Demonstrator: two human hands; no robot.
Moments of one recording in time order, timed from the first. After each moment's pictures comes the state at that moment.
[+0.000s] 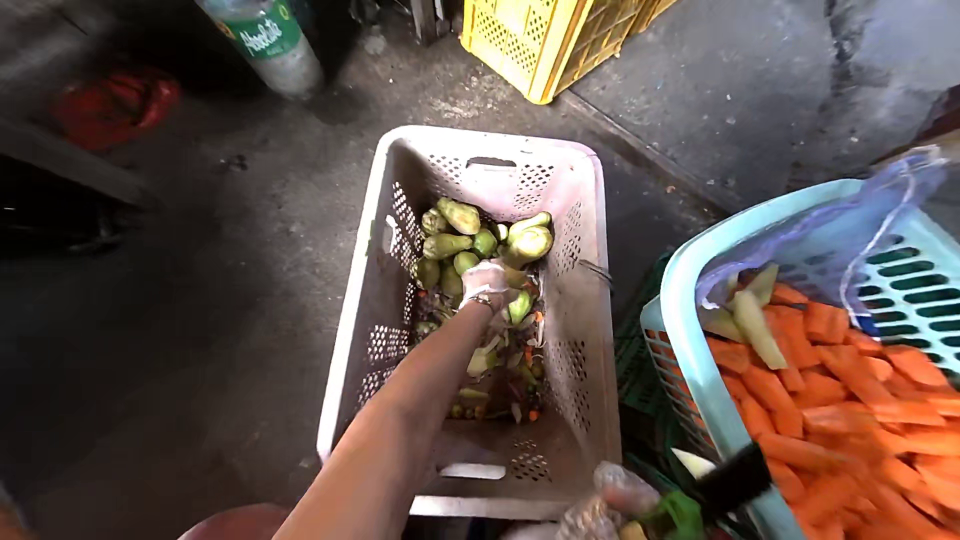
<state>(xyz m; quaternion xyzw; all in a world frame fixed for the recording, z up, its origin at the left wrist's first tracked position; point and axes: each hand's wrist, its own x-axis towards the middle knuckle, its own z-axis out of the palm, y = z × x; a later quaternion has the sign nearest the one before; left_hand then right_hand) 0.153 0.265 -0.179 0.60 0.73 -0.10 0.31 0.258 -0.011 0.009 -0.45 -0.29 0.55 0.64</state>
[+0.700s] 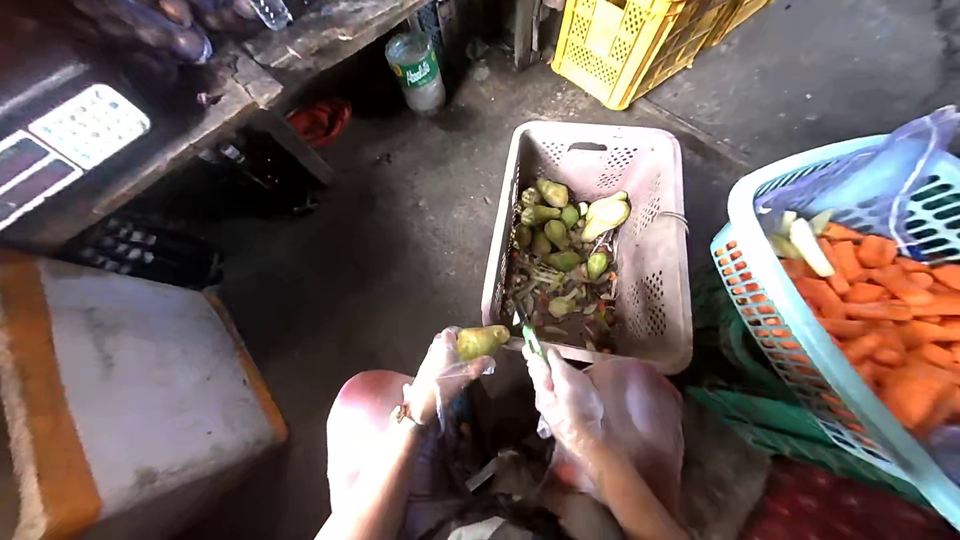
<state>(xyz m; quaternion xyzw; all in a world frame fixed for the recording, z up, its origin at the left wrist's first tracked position) -0.041 -0.092 -0.002 0.44 0.76 0.17 0.45 0.158 -0.077 0.039 -0.61 -0.64 0.47 0.04</state>
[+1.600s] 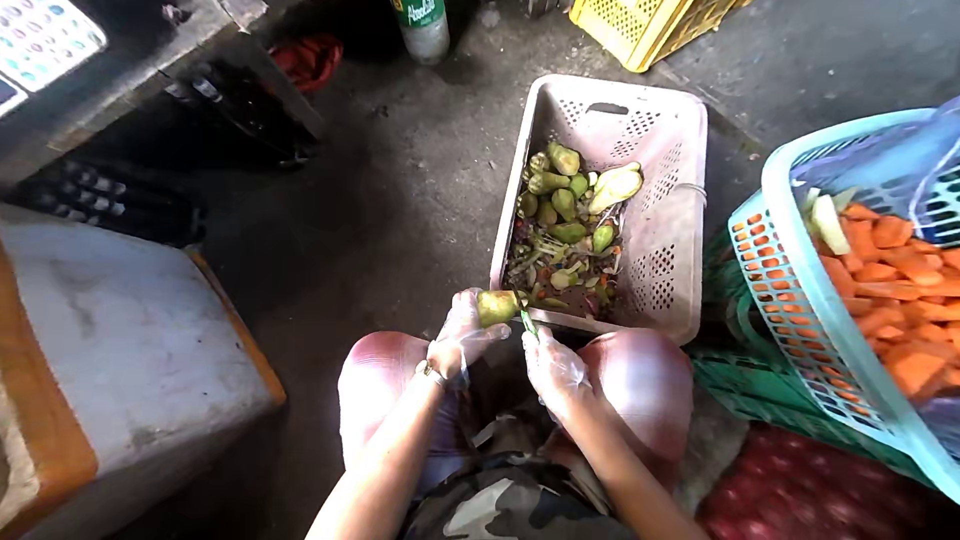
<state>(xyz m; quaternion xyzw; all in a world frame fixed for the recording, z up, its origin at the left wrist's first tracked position) -0.041 -0.083 -0.037 0.47 0.72 0.19 0.48 0.124 -0.075 0.013 -0.61 -0.64 0.42 -0.19</state>
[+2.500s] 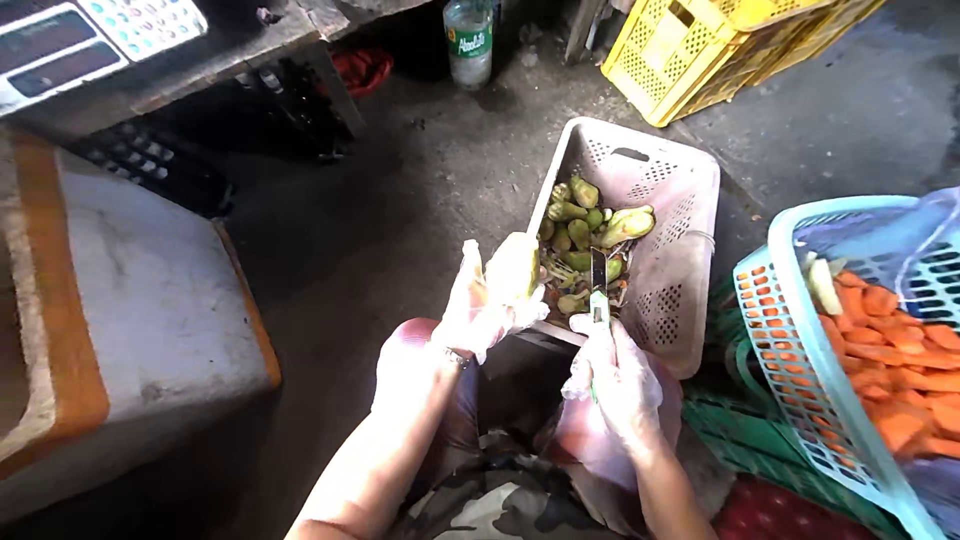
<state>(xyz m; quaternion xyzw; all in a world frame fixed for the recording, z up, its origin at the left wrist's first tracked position) -0.043 -0.067 0.020 0.03 0.27 0.59 0.76 0.155 -0.086 0.056 -0.57 -0.59 0.49 0.31</state>
